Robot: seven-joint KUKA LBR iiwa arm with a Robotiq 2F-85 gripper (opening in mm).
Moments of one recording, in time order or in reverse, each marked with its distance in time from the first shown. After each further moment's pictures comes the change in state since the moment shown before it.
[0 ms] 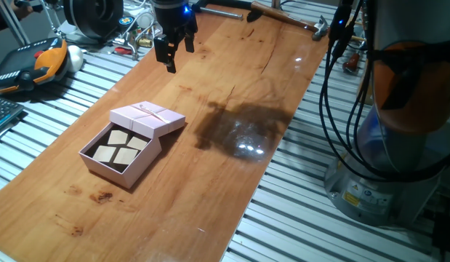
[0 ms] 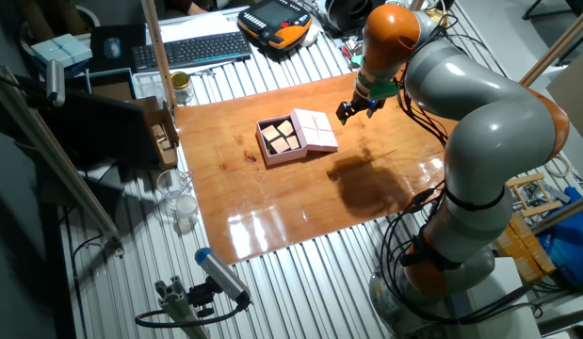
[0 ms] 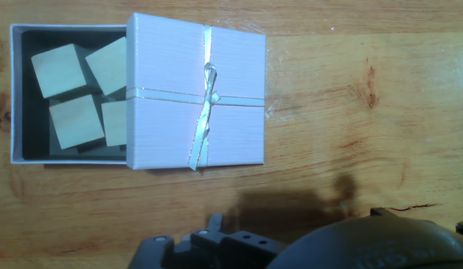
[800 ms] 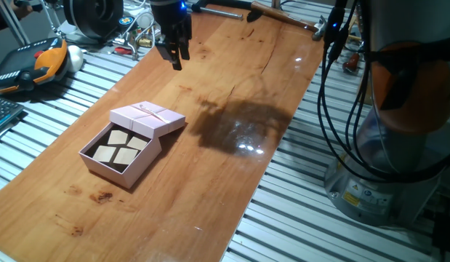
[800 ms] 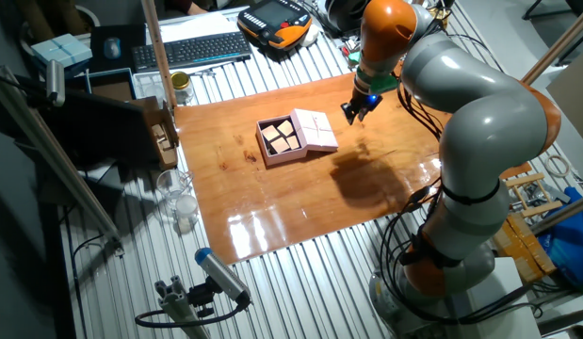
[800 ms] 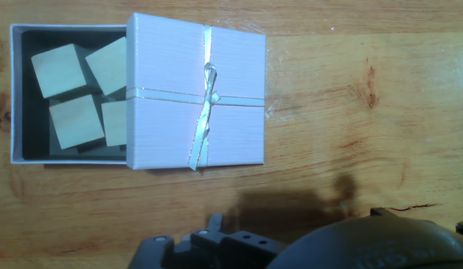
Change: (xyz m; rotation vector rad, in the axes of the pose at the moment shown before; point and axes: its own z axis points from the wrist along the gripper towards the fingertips) arm 0.000 0.000 -0.003 -0.010 0.062 -0.077
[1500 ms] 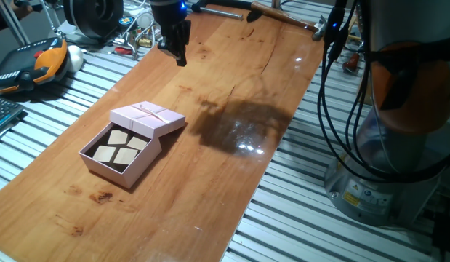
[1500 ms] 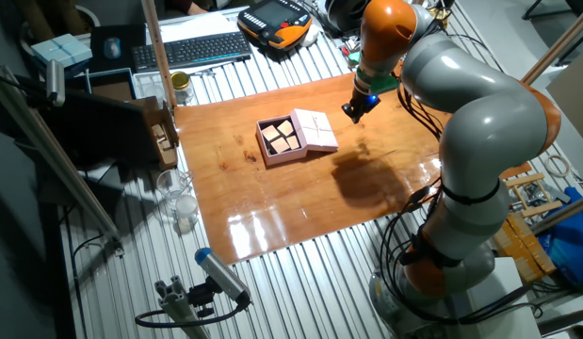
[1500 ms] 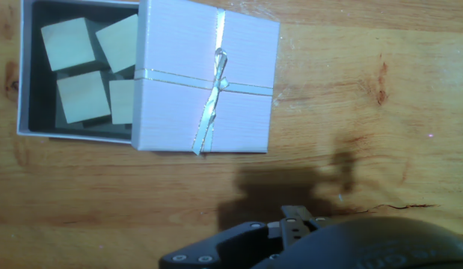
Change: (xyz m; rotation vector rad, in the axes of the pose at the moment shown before) arm 0.000 0.000 0.001 0.000 -0.001 0.006
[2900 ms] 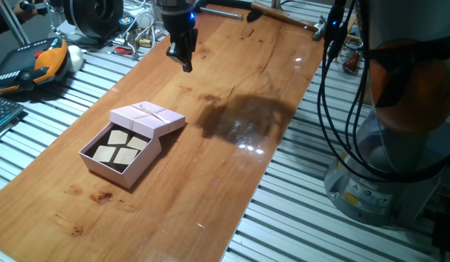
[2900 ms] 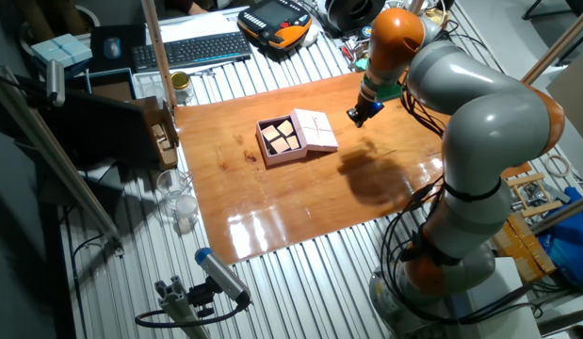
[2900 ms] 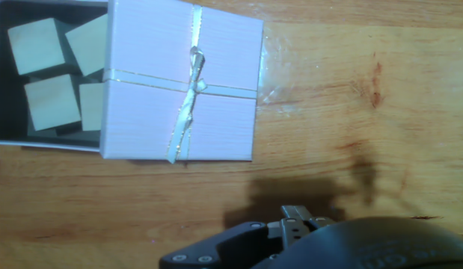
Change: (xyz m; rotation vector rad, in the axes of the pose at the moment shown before) arm 0.001 -0.027 0.032 -0.018 -0.031 0.006
